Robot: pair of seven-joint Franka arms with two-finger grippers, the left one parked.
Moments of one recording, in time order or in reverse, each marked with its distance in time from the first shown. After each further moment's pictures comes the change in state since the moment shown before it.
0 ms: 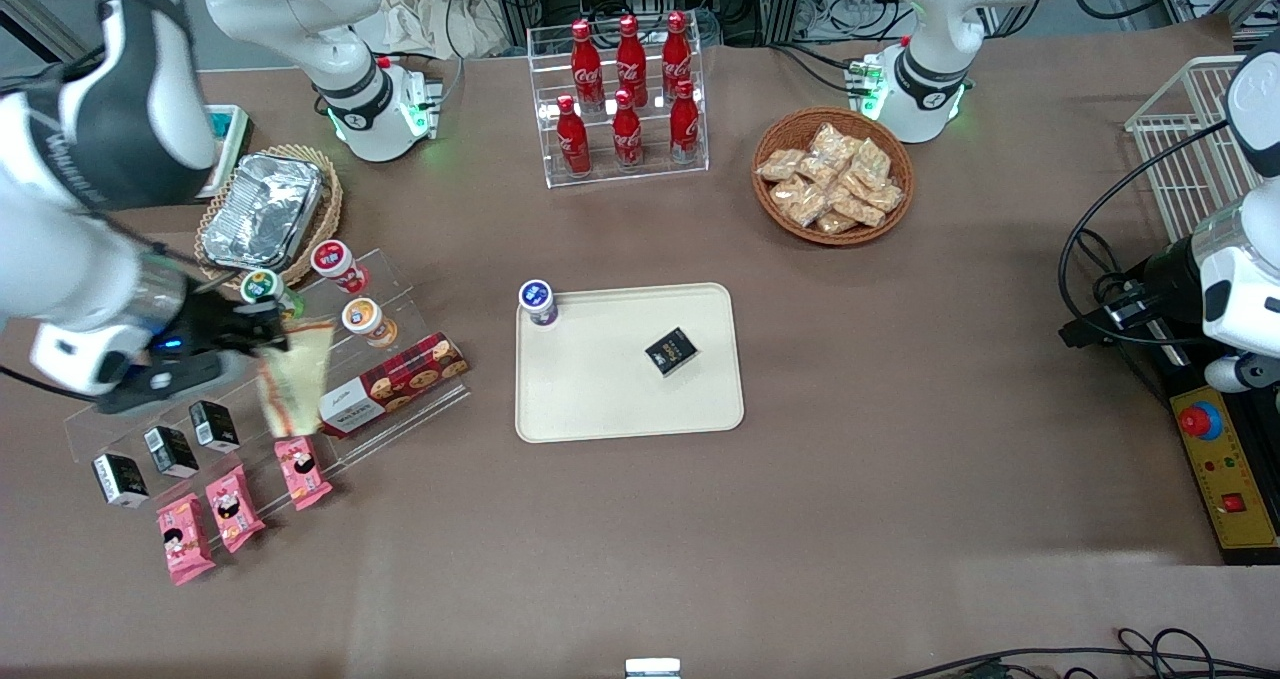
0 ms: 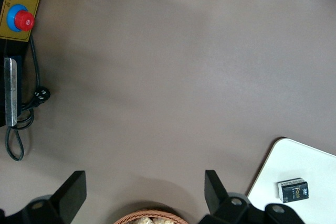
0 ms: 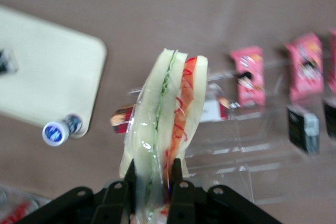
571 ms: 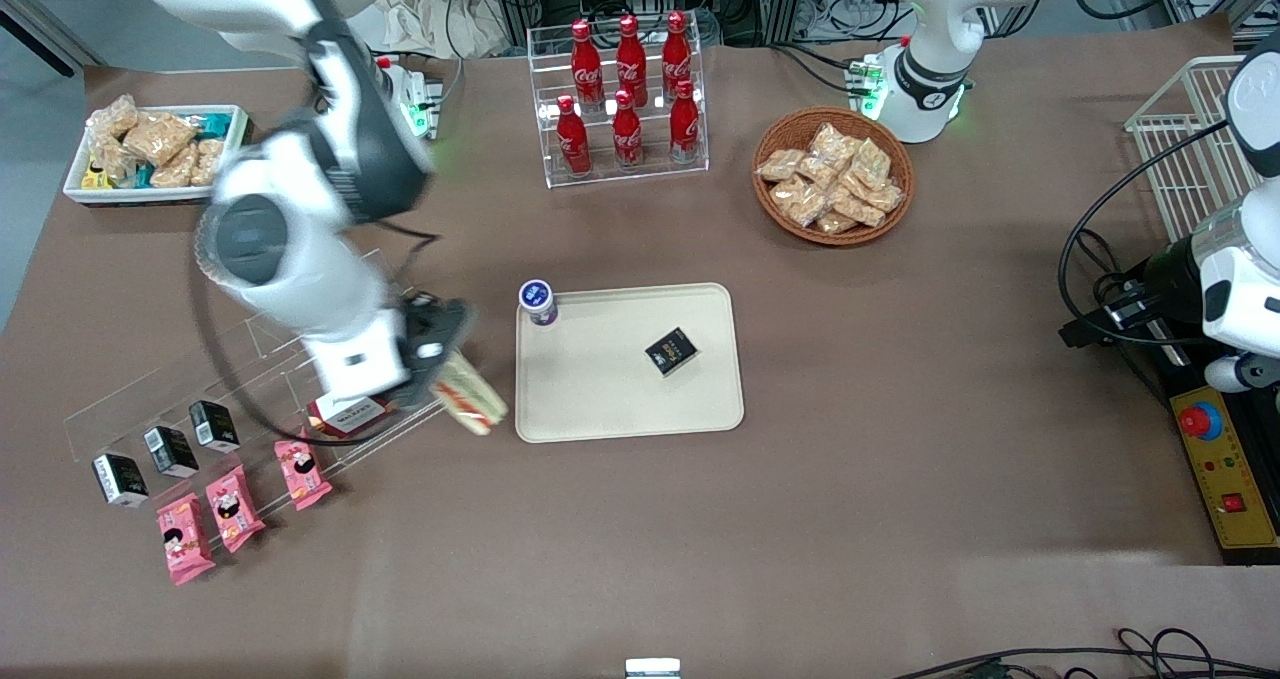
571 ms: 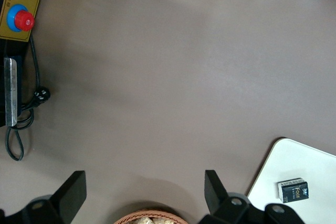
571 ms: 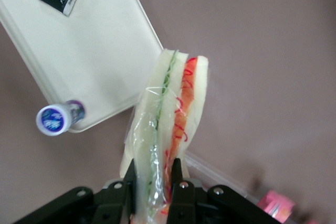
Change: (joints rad) arm 0.300 0.161 0.011 -0.003 -0.110 0.253 -0.440
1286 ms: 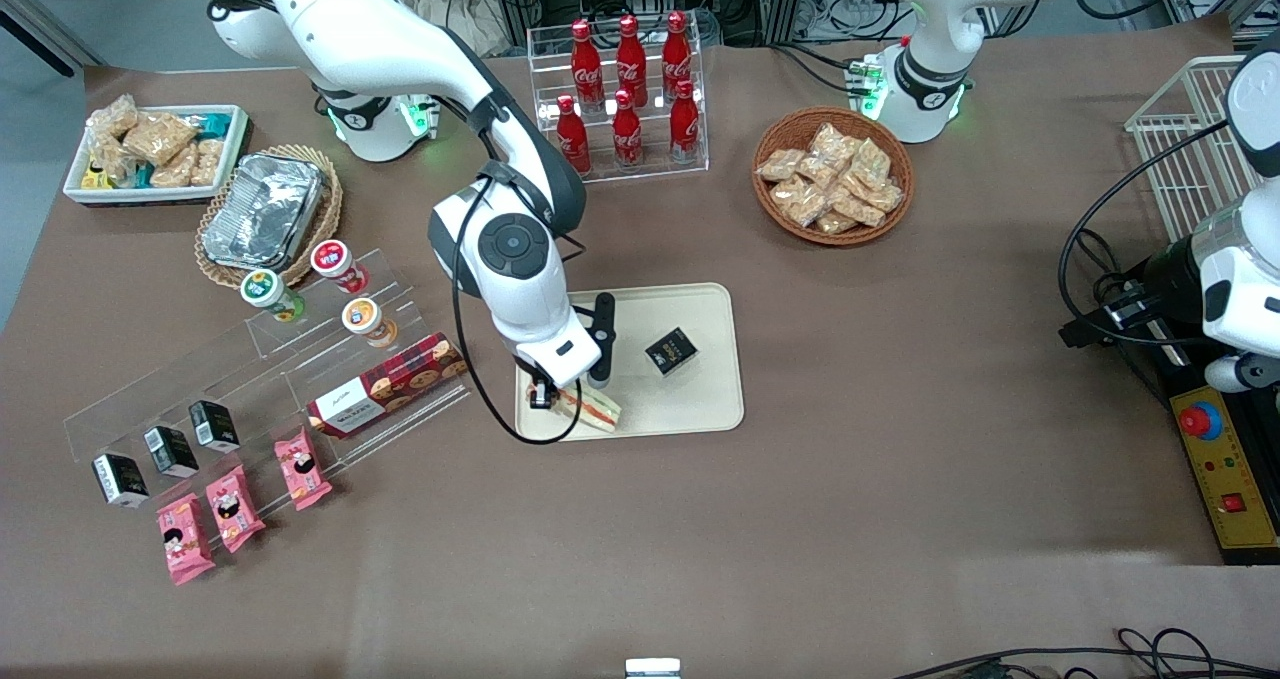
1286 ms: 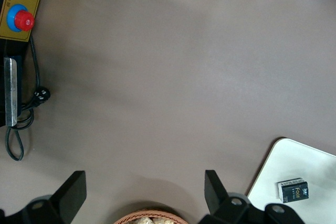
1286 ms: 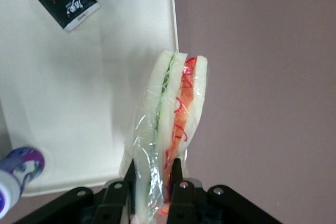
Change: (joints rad) arm 0.157 0.206 -0.005 -0.031 -0.066 0.313 -0.107
